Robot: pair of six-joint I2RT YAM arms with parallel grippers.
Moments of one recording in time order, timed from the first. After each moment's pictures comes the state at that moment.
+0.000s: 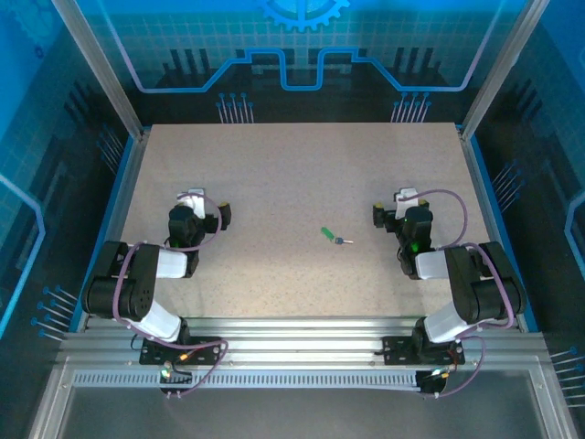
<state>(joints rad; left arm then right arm) -0.01 1.55 0.37 0.82 0.00 -0.09 0.10 1.53 0.37 0.82 0.14 -0.06</state>
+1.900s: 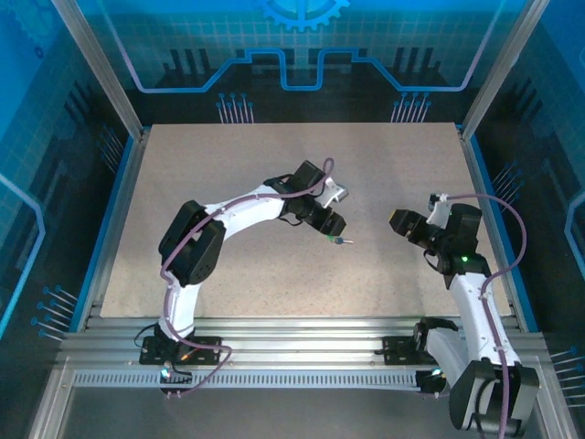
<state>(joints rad) -0.67 2.04 1.55 -0.50 0.53 -0.10 -0.16 0.87 0.55 -0.29 -0.59 0.47</state>
